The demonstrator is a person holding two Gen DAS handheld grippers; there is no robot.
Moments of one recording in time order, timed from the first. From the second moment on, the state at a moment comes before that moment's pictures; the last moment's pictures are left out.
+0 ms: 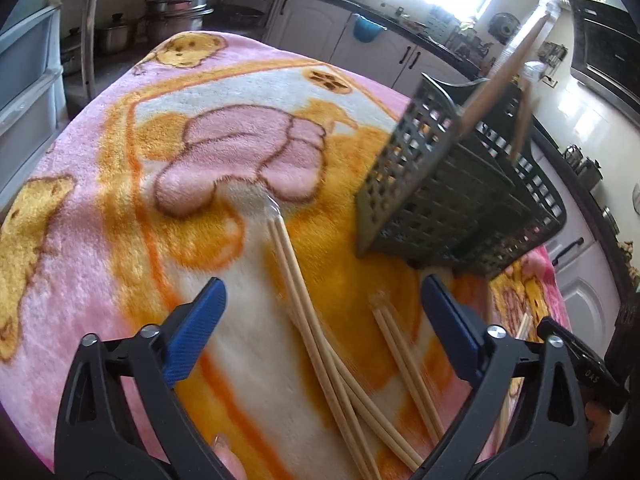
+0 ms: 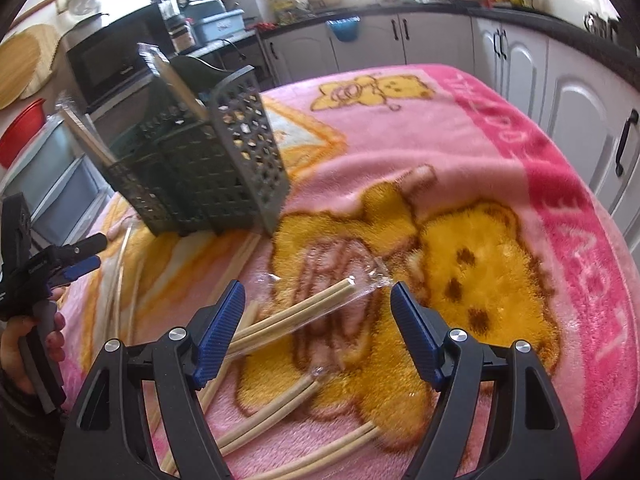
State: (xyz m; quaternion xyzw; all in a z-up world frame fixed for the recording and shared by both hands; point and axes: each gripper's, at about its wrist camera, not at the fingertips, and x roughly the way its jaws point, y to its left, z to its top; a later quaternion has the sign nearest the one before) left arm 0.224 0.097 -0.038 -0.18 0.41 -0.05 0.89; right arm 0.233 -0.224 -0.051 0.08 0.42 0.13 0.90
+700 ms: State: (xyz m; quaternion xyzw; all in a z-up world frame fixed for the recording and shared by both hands) left arm 0.277 0.123 -0.060 -0.24 0.43 -0.02 0.87; right arm 0.265 -0.243 -0.070 0.17 0.45 0.13 0.87
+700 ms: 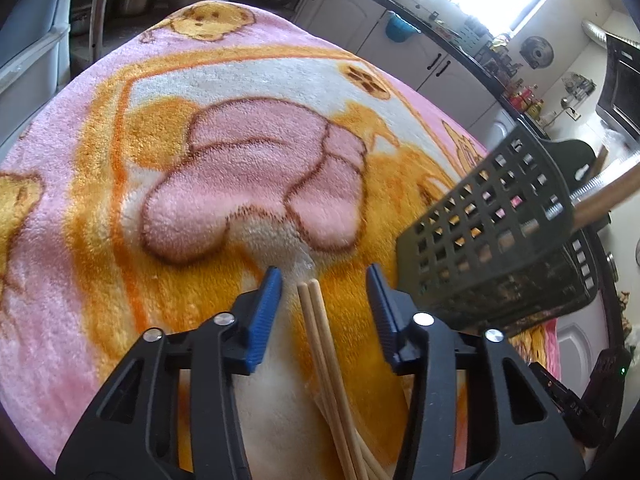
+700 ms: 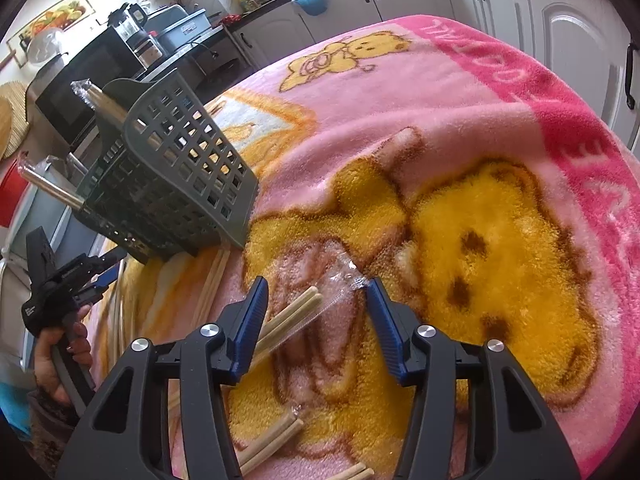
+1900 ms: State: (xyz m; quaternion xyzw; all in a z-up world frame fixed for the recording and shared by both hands) left arm 0.201 0.153 -0.007 -0.29 0.33 -0.04 0.90; right arm 0.222 -0.202 0.013 0.12 0.33 0.23 0.91
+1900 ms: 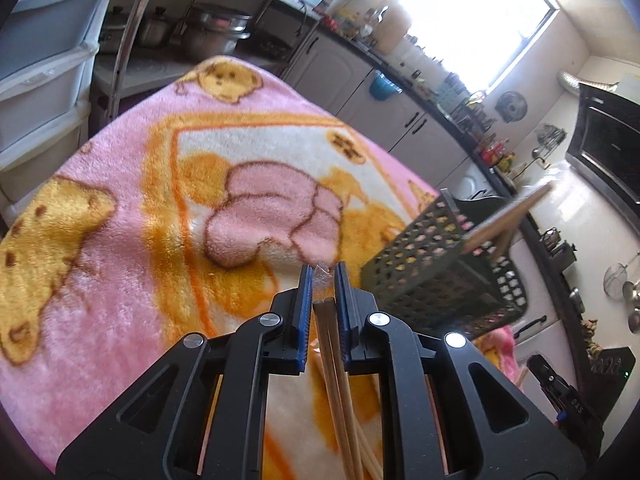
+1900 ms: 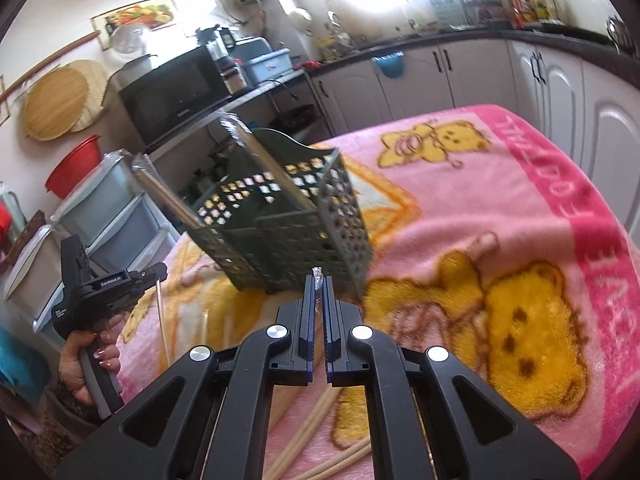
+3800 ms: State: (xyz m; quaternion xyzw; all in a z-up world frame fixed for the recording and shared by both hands) left arm 0.167 0.040 0.154 -0.19 0.15 -0.19 0.95; right arm 0.172 -0.191 0.134 0.07 0.15 0.29 0.94
